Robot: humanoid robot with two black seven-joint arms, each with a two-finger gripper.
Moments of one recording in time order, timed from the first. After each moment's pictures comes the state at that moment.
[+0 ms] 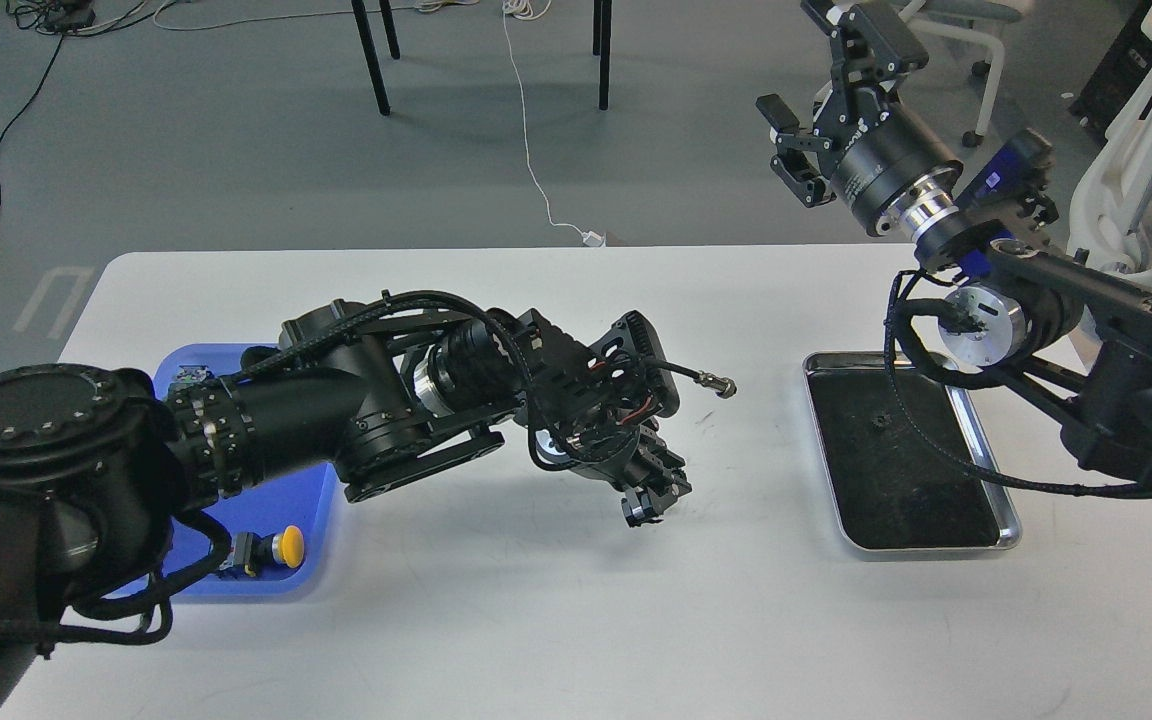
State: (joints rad) left arm -1.12 -0.04 -0.10 -0.90 2.18 -0.49 -0.49; right arm 1.03 -0.50 0.28 1.13 -0.06 -0.03 0.49
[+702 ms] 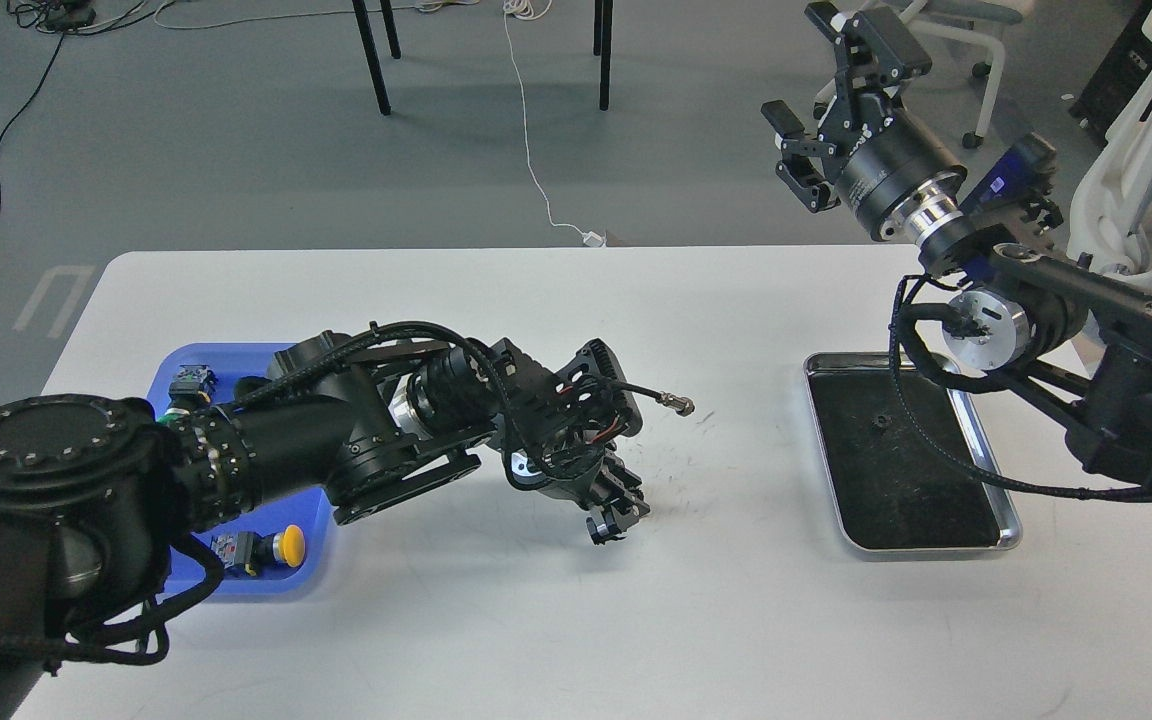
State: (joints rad) left arm -1.06 -0.04 -0.07 -0.82 2.18 -0.48 -0.49; right arm 1.02 -0.51 0.27 1.13 -0.06 -0.03 0.49
